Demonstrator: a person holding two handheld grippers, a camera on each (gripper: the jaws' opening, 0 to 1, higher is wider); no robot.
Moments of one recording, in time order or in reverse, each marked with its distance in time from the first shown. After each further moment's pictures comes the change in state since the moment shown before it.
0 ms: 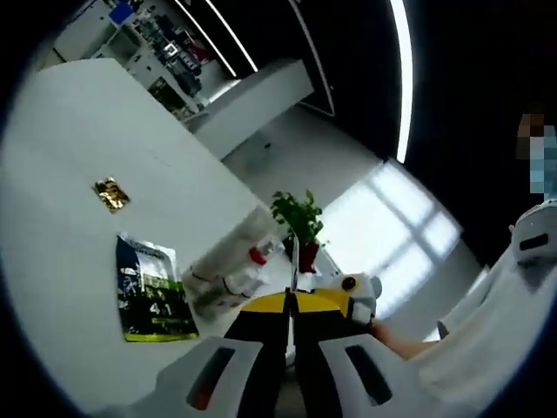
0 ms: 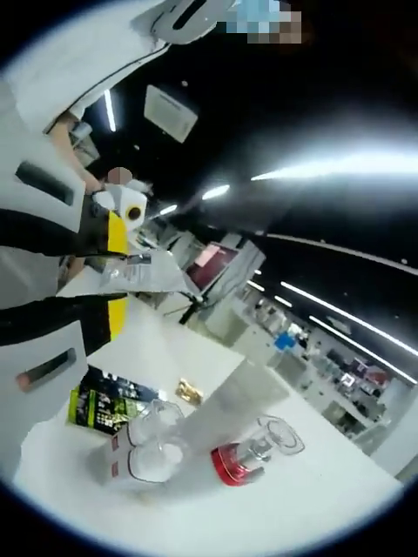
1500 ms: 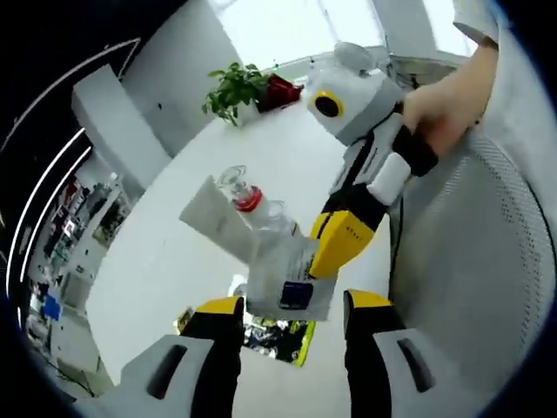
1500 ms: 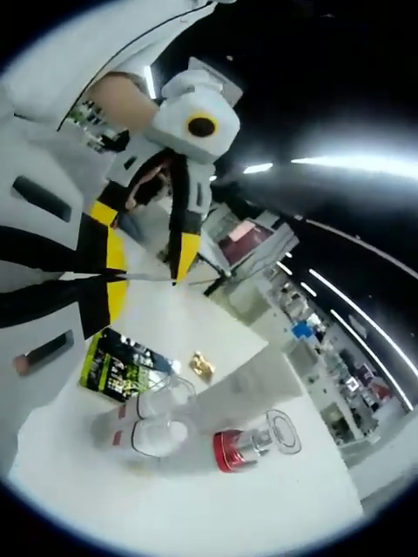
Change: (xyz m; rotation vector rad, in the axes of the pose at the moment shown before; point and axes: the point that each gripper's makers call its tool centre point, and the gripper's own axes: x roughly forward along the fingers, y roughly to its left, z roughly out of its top) left arm 0.041 0.019 -0.022 1.207 0.643 0.232; right arm -0.008 -0.018 -0.020 -0.063 0.089 -0.108
